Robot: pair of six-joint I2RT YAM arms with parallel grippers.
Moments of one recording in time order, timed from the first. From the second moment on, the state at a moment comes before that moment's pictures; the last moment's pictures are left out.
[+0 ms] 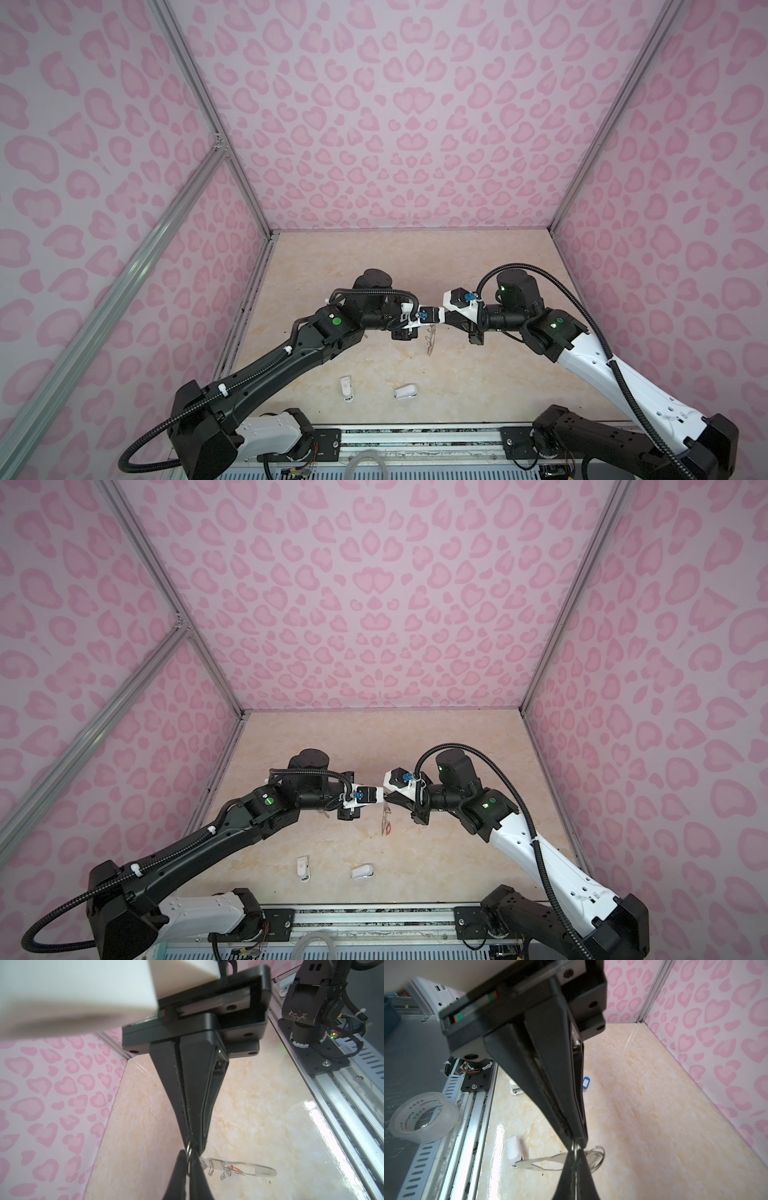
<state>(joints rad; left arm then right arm) -0.81 1.24 1.05 -0.30 0.47 0.78 0.58 1.07 0.94 -0.44 -0.65 -0.49</state>
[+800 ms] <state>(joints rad) -0.71 1.23 0.87 0.18 0.69 0.34 0.58 0.89 0.78 -0.27 -0.53 -0.42</state>
